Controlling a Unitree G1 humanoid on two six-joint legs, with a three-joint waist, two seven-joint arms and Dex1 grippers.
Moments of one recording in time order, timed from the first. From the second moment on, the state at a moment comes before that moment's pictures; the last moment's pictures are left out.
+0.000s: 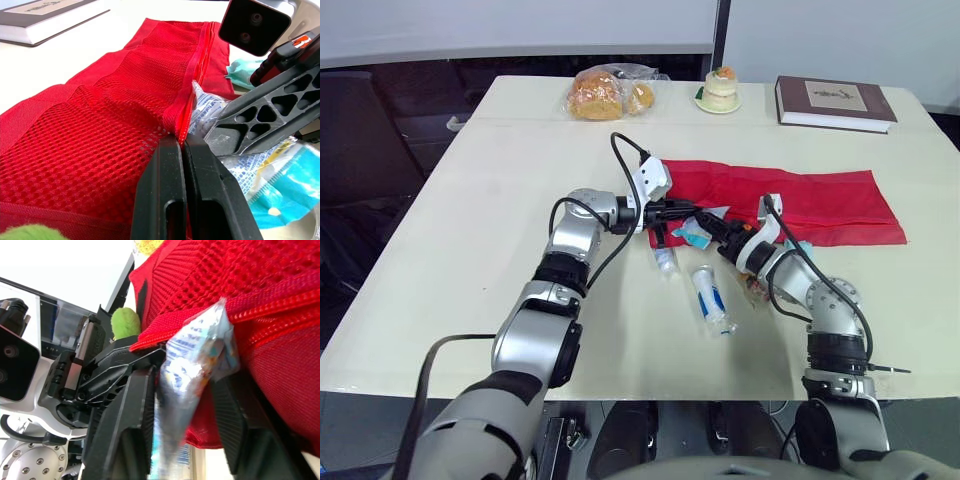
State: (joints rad) left arm -0.94 0.28 -0.09 0.78 -0.08 0.00 -1.19; right arm -0.49 0.01 -0.25 0.04 1.03 0.94 0.06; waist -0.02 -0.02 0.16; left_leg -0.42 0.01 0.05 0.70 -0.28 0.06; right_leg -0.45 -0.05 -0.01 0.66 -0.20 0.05
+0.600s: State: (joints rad) left arm -0.94 0.28 -0.09 0.80 -0.08 -0.02 -1.22; right arm -0.41 -0.09 -0.25 -0.05 1.07 1.02 0.06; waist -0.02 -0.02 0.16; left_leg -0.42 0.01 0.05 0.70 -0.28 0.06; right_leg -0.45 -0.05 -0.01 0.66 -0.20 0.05
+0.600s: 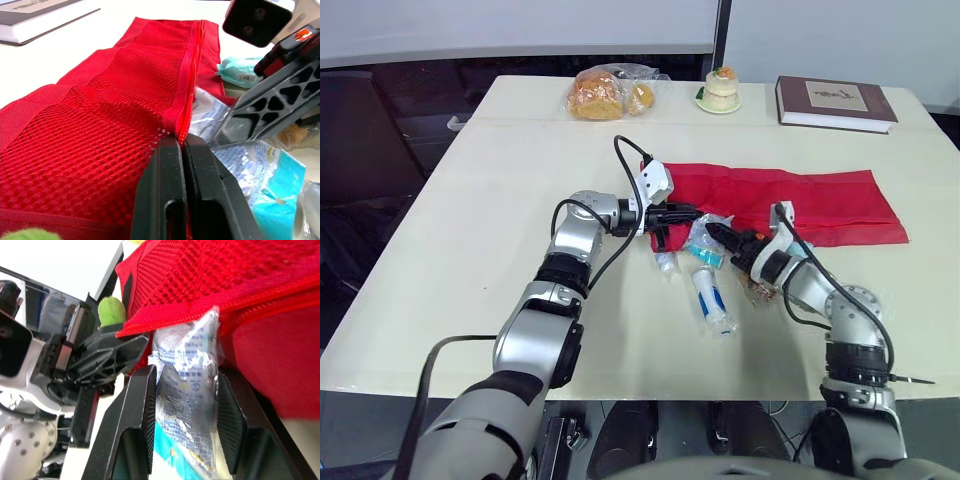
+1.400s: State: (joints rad) left arm -0.94 0.27 -0.09 0.82 -0.08 -0.03 -1.23; right arm -0.41 -0.02 -0.29 -0.08 1.13 1.05 -0.02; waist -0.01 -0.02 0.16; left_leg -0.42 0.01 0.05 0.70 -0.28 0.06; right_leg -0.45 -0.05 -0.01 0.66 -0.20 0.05
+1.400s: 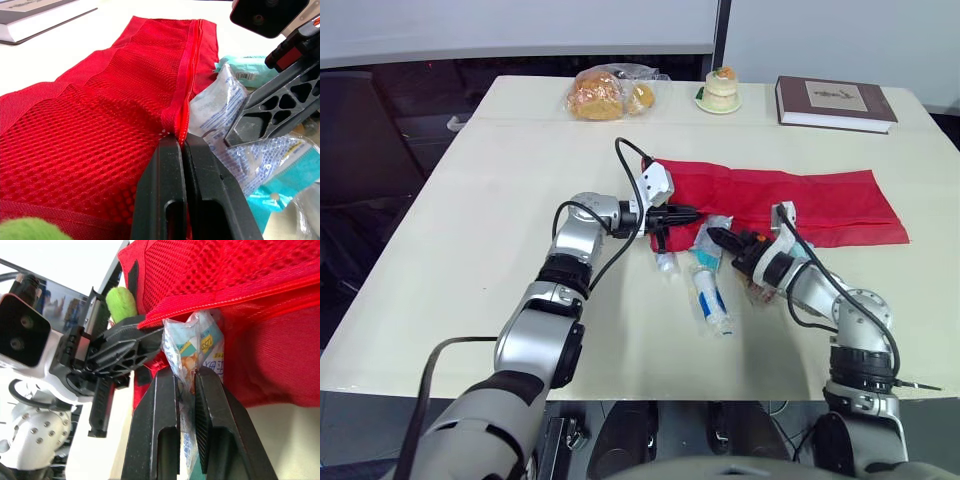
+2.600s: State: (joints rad) left arm -0.94 0.22 -0.05 0.78 -0.18 0.18 -1.26; right arm -0.35 0.09 -0.29 -0.05 1.17 0.77 -0.05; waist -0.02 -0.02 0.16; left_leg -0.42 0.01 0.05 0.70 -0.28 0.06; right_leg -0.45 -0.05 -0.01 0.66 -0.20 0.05
